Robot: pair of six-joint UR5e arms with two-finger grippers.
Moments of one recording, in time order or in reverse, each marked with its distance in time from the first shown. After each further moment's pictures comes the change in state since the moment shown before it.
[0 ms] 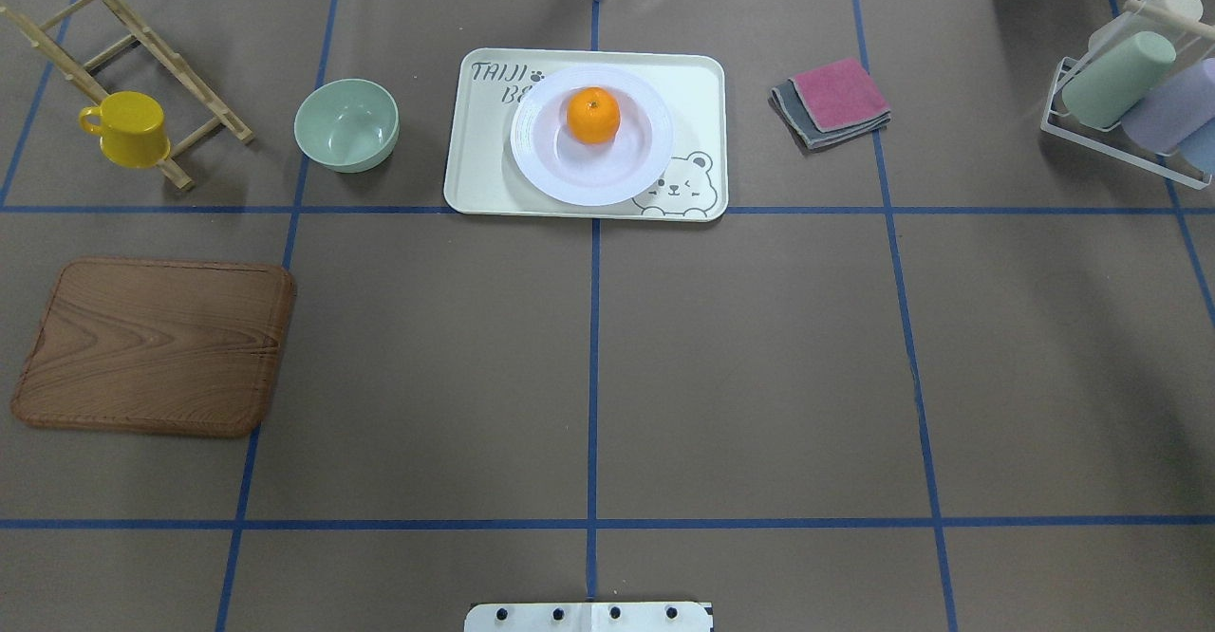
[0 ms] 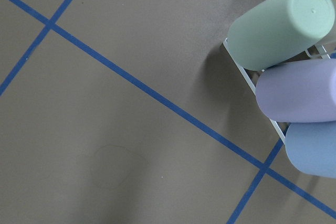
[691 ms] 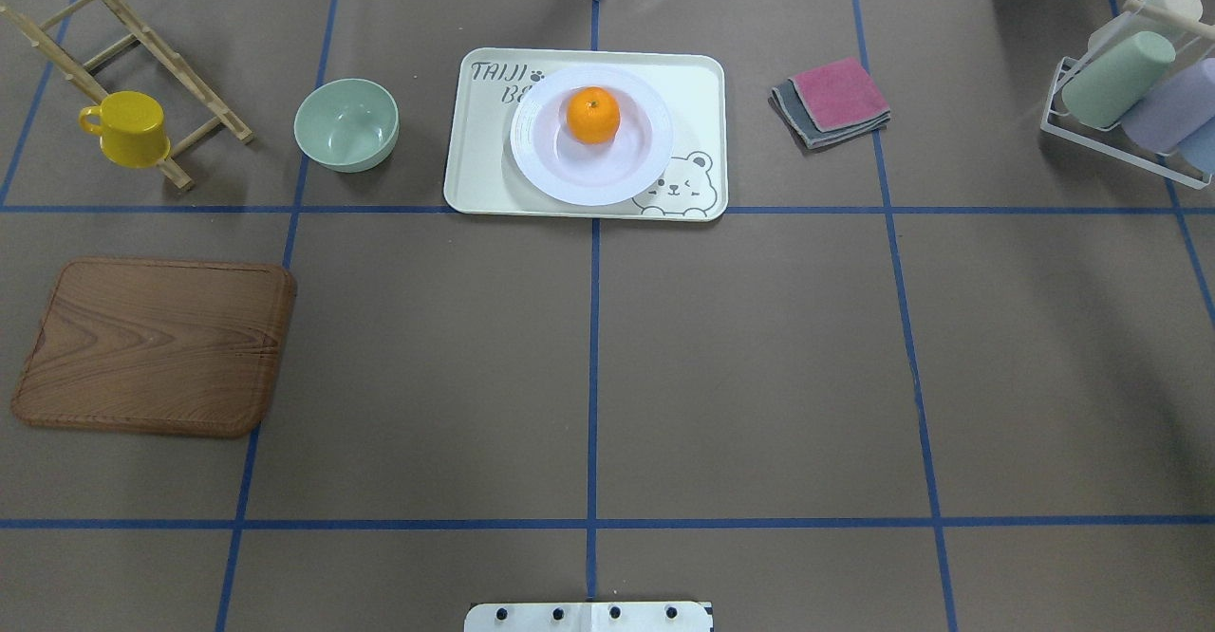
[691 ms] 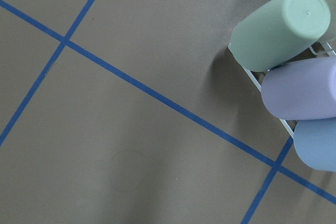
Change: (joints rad) left arm -0.009 0.003 -0.033 0.000 -0.026 -0.011; right arm 0.021 0.011 0.003 -0.039 0.051 0.012
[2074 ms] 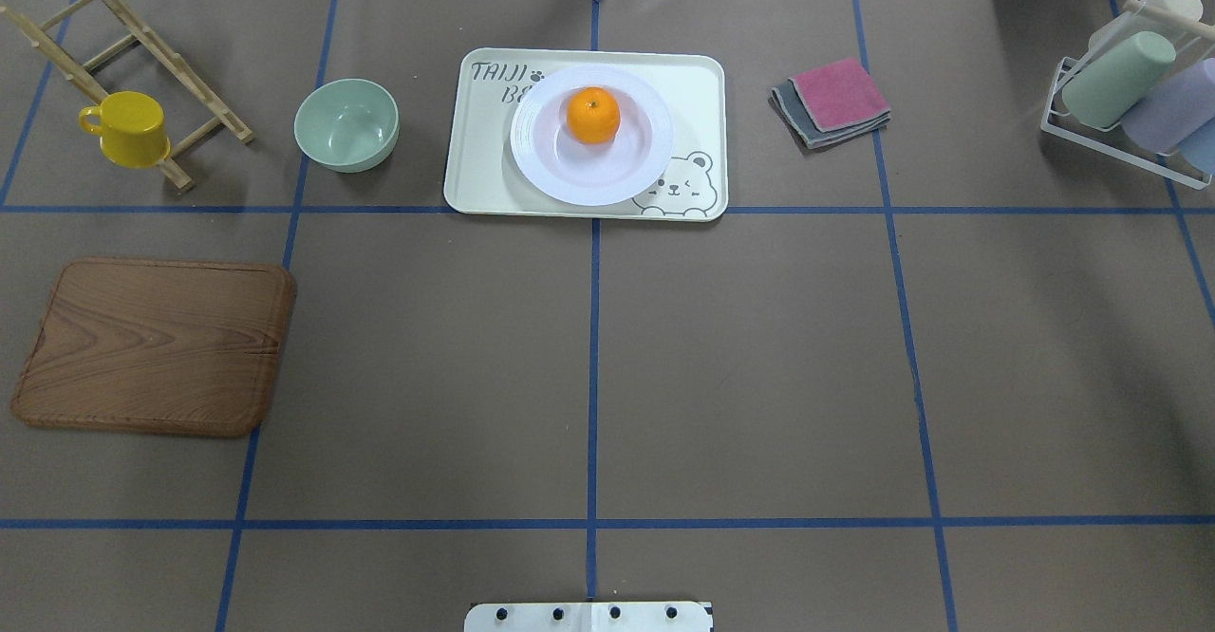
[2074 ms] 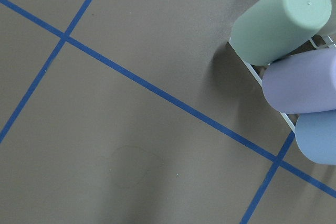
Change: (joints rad) left arm 0.002 0.024 -0.031 0.001 0.010 0.009; right arm 0.002 -0.014 0.008 0.008 -0.010 0.001
